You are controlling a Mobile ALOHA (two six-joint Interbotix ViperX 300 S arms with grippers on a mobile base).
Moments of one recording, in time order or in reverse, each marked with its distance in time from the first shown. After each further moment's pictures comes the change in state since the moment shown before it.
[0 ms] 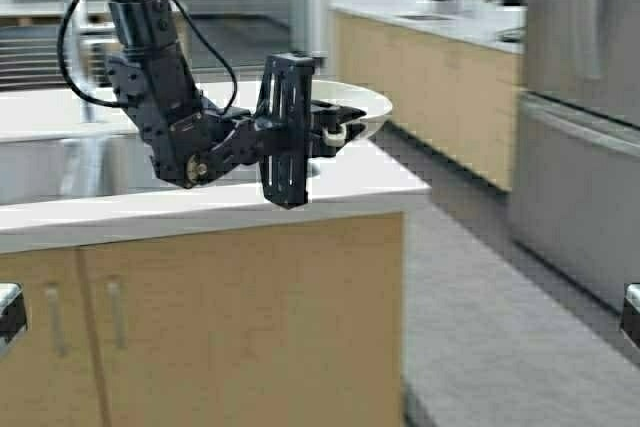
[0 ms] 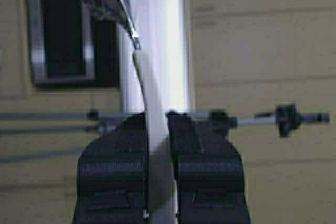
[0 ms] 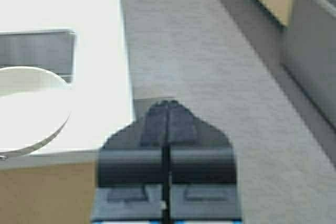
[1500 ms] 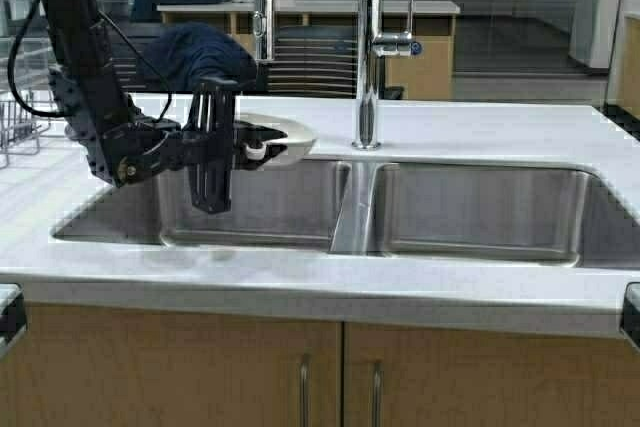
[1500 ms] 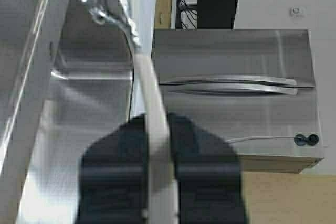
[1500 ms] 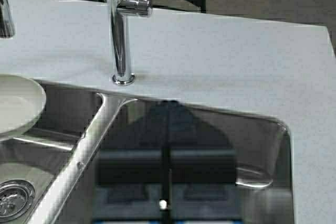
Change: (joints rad) left arm 0.360 0.118 -0.153 0.334 0.109 -0.127; right arm -0.002 -0.002 0.014 0.003 -0.023 0.018
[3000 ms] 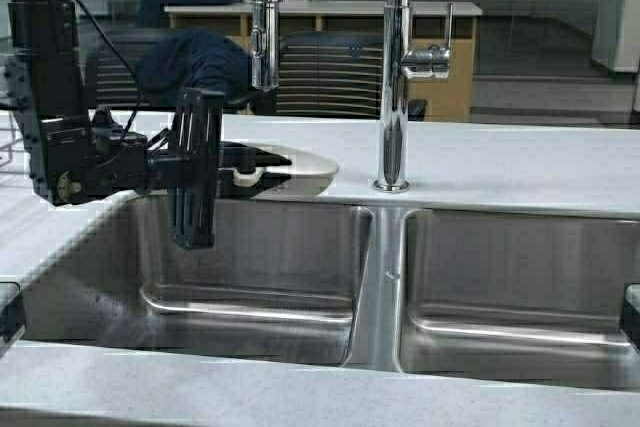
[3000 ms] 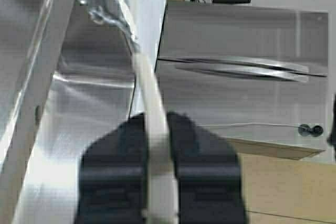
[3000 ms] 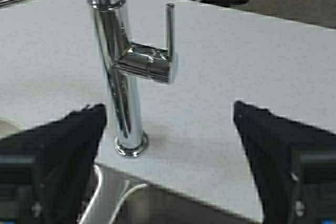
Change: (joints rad) left arm -0.115 -0.126 0.408 -0.006 -0.201 0.051; right arm 0.091 0.629 -0.430 -0.101 -0.015 0.084
